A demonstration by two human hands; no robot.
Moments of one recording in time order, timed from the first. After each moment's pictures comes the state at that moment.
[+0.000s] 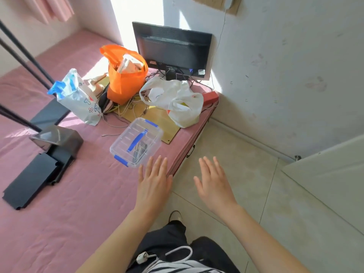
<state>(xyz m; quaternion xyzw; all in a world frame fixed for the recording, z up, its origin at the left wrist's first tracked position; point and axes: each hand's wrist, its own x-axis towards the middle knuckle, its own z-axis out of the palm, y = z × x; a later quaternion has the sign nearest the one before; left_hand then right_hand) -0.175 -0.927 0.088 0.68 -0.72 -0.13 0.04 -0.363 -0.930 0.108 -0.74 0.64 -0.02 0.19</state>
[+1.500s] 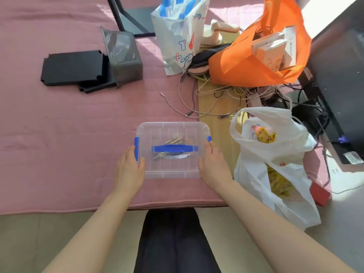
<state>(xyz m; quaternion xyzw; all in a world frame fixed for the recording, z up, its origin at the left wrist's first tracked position) -0.070 -1.113 -0.122 0.94 -0.08 -0.26 0.22 -0.186 -1.321 -0.124 -0.92 0.28 0.20 0.20</state>
